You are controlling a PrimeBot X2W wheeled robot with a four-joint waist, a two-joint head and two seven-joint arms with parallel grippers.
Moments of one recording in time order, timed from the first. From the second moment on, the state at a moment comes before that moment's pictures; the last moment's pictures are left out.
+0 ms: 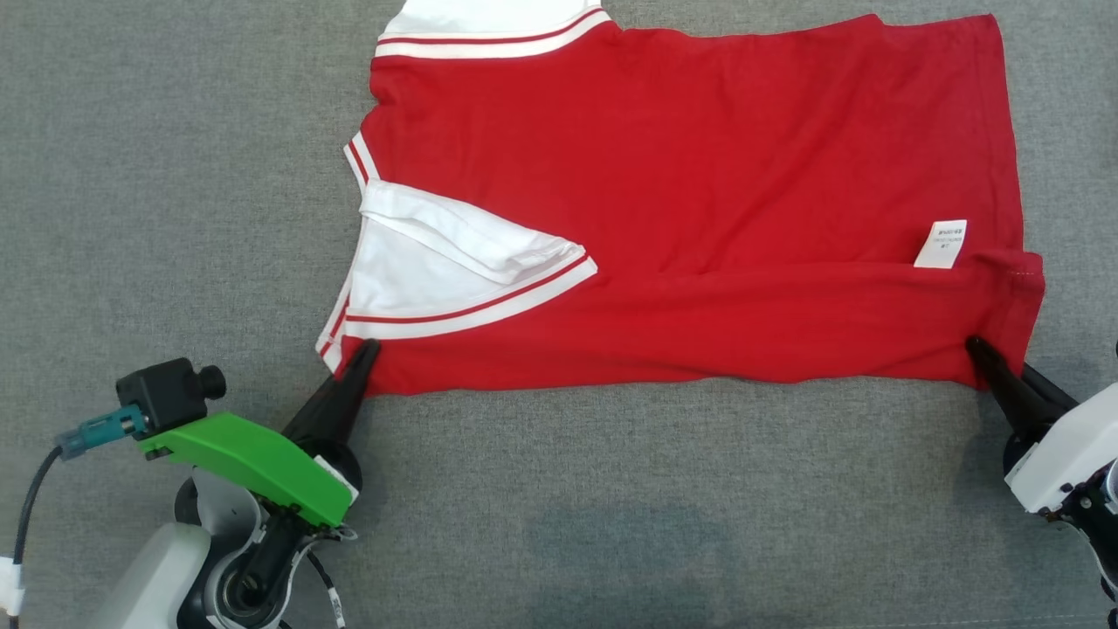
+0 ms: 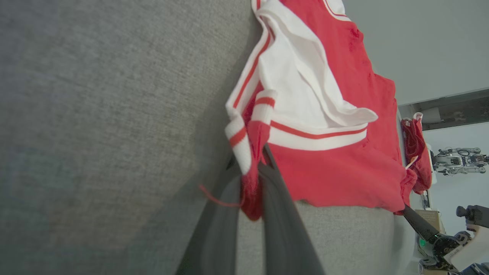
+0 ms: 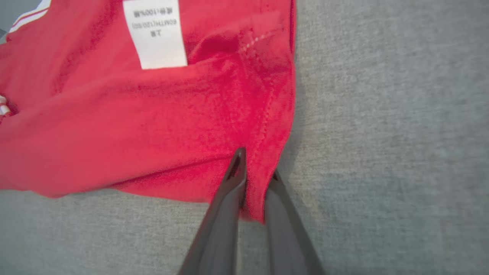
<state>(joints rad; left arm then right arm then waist) -0.24 0.43 -0.47 -0.02 -1.26 0.08 0.09 -0.06 -0.43 -0.03 -0.03 0.75 0.13 0.36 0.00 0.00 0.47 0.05</state>
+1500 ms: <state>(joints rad) 0.00 0.46 -0.53 -0.21 -1.18 0.25 0.03 0.10 -0.55 -0.18 -0.15 0.84 0.13 0.70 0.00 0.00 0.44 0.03</state>
